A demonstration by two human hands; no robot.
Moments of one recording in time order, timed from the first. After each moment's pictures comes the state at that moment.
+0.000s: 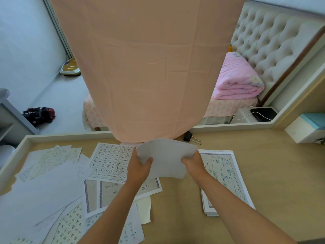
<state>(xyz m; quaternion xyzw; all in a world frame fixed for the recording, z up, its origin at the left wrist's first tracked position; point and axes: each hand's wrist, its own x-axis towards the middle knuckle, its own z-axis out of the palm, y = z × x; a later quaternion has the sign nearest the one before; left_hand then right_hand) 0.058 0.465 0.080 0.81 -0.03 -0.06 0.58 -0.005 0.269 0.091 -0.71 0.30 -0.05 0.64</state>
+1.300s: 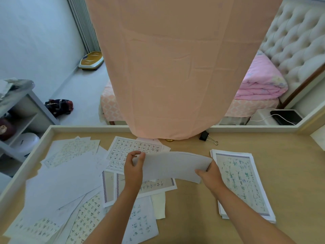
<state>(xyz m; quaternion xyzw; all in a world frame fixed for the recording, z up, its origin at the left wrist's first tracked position) 0.051 0.528 0.076 0.73 0.10 -0.01 0.68 -0.027 0.276 0.051 -0.74 0.31 -0.03 0.60</state>
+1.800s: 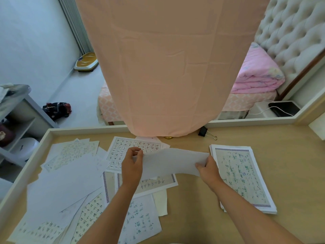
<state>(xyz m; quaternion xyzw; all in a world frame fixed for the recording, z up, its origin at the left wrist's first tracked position) 0.064 0.534 0.078 0.84 0.04 0.02 0.55 -0.022 0.285 0.049 -0.75 0.31 -0.06 0.58</state>
